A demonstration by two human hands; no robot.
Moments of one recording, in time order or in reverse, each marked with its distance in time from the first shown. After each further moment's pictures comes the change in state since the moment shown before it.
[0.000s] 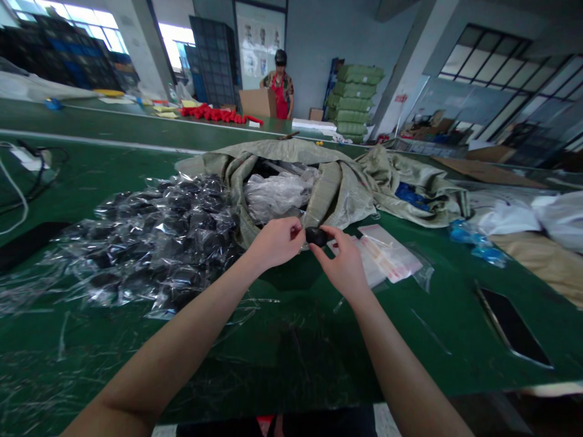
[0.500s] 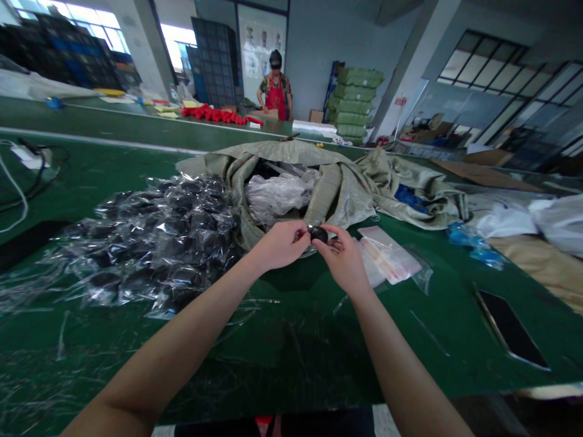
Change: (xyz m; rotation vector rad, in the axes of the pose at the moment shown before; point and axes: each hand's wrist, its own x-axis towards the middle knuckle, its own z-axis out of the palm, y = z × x) left_hand 0.000 0.004 0.000 -0.109 -0.087 0.011; right_hand 0.005 0.008 0.003 0.295 -0.038 0.205
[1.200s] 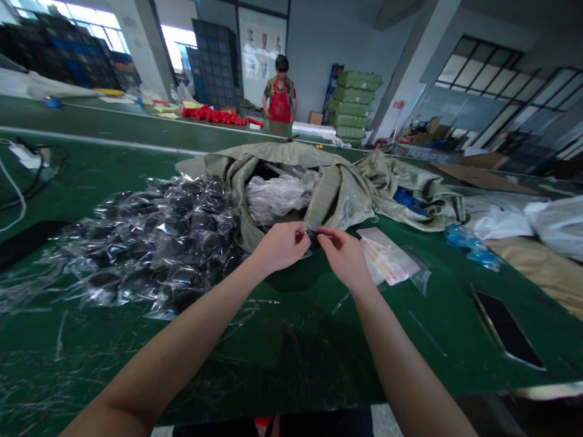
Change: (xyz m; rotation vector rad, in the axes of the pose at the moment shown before) left_hand -0.001 0.000 0.004 0.100 0.089 -0.035; right_hand 0.009 -0.028 -0.004 -0.074 -0.035 0.116
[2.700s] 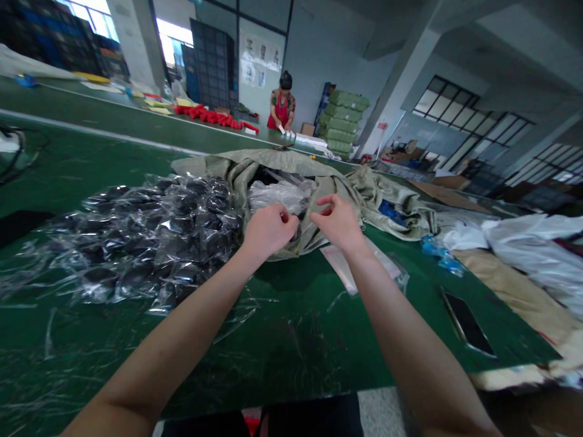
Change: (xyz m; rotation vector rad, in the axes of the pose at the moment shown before) left_hand -0.003 0.002 -0.047 0.083 0.291 -0.216; right_hand 0.047 -0.073 0.006 -0.384 0.084 -0.084
